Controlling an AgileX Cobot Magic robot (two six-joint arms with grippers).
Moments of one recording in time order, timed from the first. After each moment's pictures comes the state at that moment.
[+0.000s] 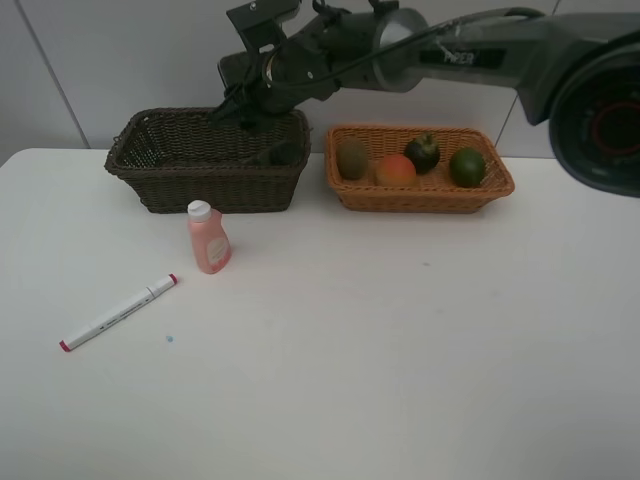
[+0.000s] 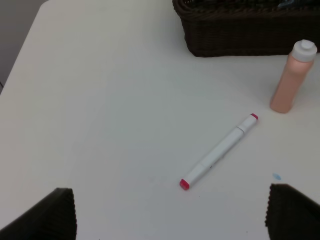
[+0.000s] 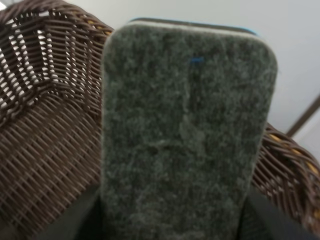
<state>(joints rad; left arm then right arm) -0.01 -0.01 -0.50 0.06 1.06 -0.01 0.67 2.34 -1.98 -0.42 0.35 0.26</state>
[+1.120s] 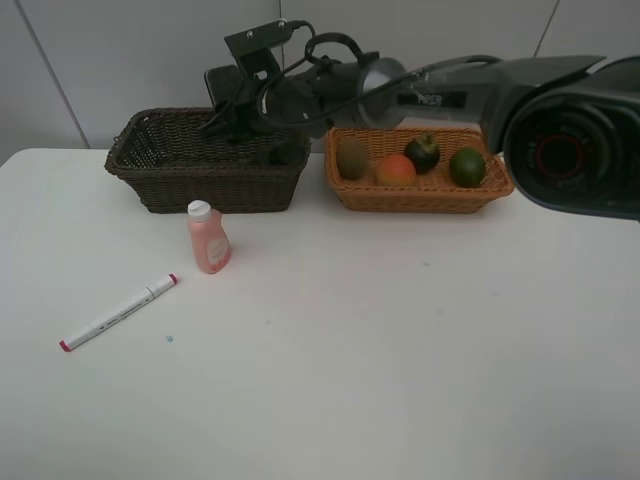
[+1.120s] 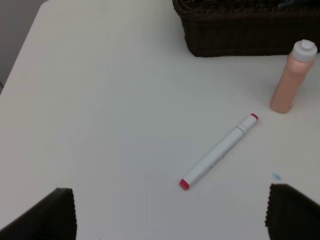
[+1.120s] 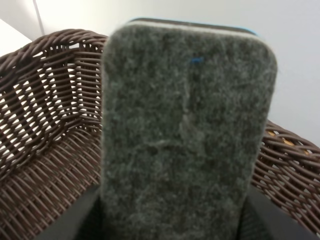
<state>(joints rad) -0.01 -0.01 -0.50 0.06 1.06 -0.01 0.66 2.43 -1.99 -0.37 0.13 0.25</state>
